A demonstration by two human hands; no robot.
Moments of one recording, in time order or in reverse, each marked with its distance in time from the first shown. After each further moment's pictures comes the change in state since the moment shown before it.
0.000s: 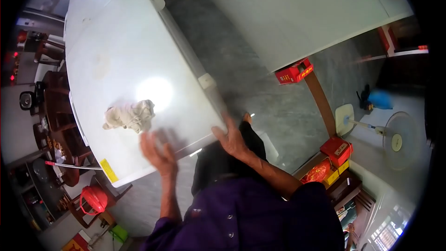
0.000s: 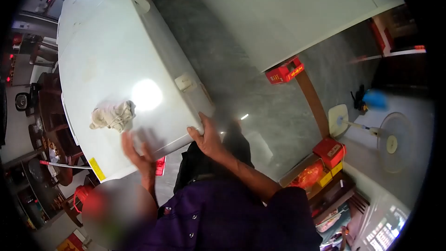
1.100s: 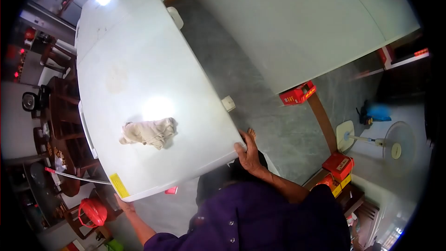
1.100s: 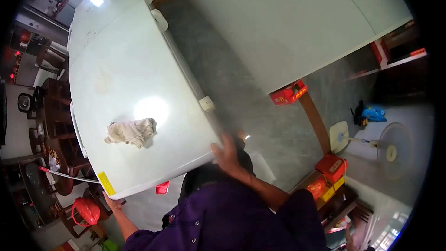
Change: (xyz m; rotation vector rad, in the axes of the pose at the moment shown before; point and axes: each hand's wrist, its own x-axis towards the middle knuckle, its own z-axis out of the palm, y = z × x) left_hand -0.130 -0.400 -0.142 -1.274 0.263 -1.252; right_hand 0.004 0.017 0.009 -0.100 0.106 -0.080
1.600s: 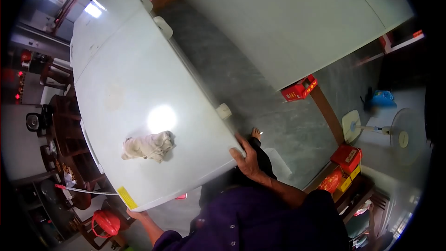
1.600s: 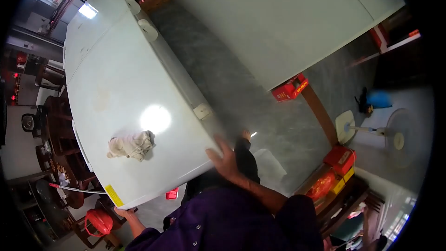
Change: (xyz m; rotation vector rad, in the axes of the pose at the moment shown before) left_hand 0.007 -0.024 0.026 -0.020 0.145 0.293; right_hand 0.004 -0.027 0.003 0.172 0.036 0.080
